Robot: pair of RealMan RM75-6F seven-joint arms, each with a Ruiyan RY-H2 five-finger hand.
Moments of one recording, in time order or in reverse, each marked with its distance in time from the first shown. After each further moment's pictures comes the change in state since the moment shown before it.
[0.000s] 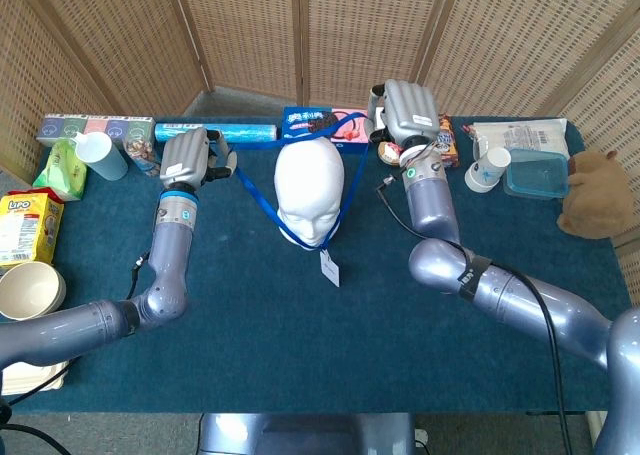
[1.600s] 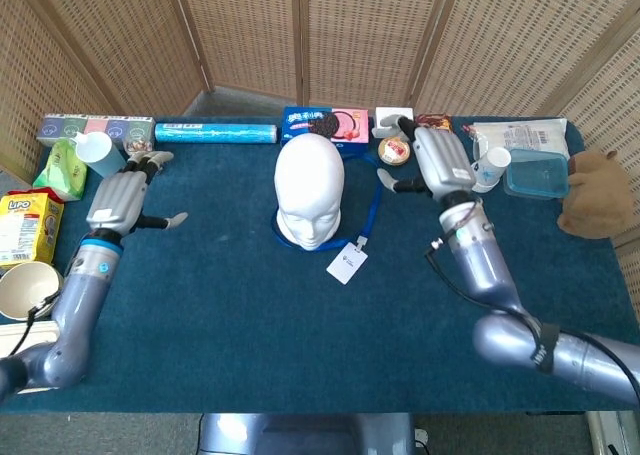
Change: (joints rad) left arm 0.352 0.350 0.206 -0.368 0.421 -0.014 -0.230; right arm -0.345 0.205 -0.025 -0.496 -0.416 0.130 0.341
